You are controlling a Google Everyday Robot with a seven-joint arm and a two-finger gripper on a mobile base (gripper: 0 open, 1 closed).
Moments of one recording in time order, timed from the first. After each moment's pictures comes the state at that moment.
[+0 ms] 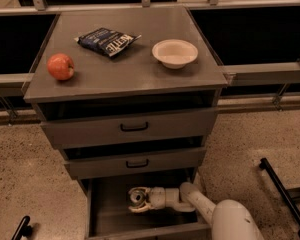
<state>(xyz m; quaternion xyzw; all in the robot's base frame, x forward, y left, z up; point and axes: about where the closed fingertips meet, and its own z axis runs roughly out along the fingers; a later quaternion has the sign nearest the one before) 0.547 0.065 0.248 -0.52 0.48 0.48 0.52</state>
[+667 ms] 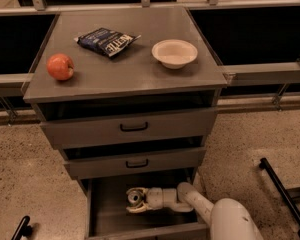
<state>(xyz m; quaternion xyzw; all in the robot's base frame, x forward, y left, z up) 0.548 0.074 0.239 -0.52 0.49 0.47 0.51</state>
